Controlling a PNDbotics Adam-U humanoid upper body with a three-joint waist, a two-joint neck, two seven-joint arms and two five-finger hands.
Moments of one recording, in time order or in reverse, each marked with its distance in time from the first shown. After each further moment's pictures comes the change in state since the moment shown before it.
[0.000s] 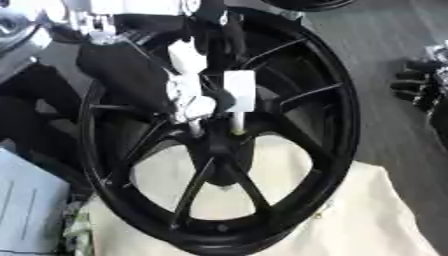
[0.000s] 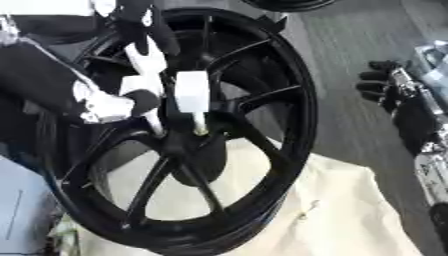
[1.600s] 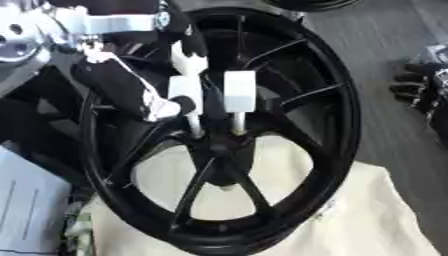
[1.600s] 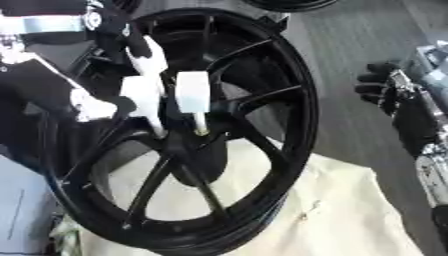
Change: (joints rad) left arm 0.082 0.026 0.018 0.056 -0.121 -0.003 -0.003; right arm -0.008 -0.001 0.019 0.000 0.010 0.015 0.020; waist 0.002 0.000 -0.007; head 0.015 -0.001
